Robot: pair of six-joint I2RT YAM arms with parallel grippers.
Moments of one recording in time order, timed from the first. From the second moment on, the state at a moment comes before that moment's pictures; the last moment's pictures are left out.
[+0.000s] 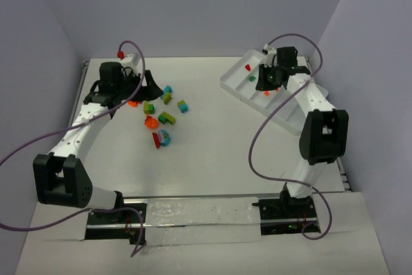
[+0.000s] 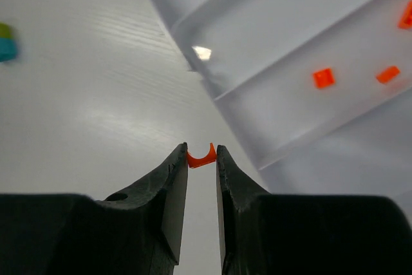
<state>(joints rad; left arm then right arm) -0.14 1.40 1.15 -0.31 0.41 -0.29 0.05 1.75 1.46 -0.56 -0.29 -0.06</state>
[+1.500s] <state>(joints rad) 0.05 1.99 1.50 -0.44 0.04 -0.11 -0.05 2.14 1.79 -0.63 -0.08 -0.03</state>
